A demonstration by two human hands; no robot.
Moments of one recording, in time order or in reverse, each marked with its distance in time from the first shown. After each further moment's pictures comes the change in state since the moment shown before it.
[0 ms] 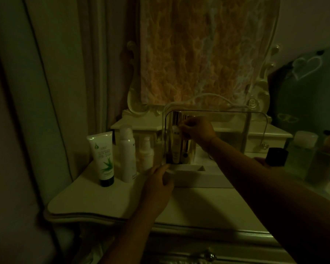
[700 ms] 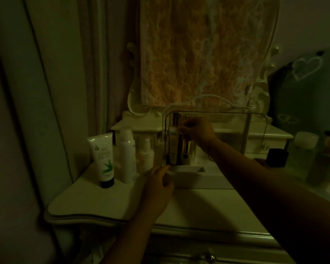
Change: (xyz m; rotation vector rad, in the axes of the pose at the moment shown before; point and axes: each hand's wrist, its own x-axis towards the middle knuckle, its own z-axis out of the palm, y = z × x) left_hand 0.001 -0.002 0.001 -0.007 0.000 -0.007; right_hand -0.004 -0.004 0.000 -0.015 0.006 -0.016
